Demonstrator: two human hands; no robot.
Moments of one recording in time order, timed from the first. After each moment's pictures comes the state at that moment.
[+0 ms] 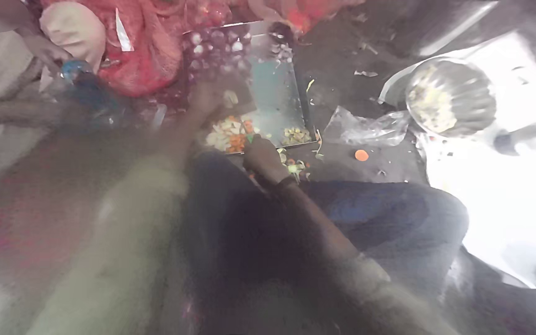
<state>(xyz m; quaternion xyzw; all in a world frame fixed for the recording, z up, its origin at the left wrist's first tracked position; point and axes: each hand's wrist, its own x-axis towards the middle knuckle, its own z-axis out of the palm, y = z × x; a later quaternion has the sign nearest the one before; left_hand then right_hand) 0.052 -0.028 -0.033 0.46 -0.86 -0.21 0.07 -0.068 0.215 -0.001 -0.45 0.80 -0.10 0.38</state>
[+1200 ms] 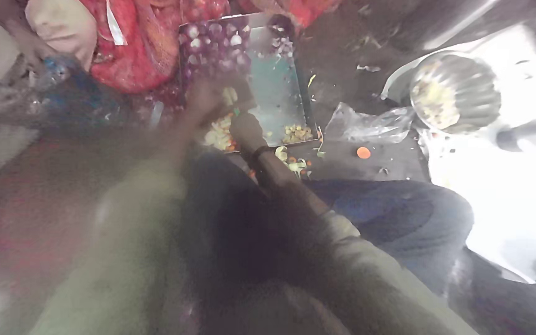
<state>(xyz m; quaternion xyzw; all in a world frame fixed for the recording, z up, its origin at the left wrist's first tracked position) 0.053 -0.030 -0.037 0.45 -0.87 -0.21 0.07 -0.054 0.161 0.018 -0.44 0.79 -0.19 0.38</state>
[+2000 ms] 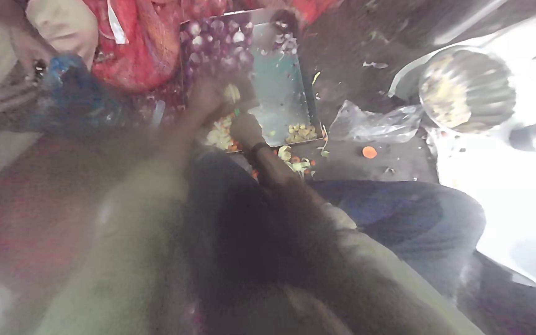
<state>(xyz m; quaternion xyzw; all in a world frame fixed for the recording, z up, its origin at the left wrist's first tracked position) 0.050 -0.026 -0.032 0.45 -0.87 -0.18 0.04 -0.050 0.111 -0.027 -0.47 0.80 -0.07 0.37</state>
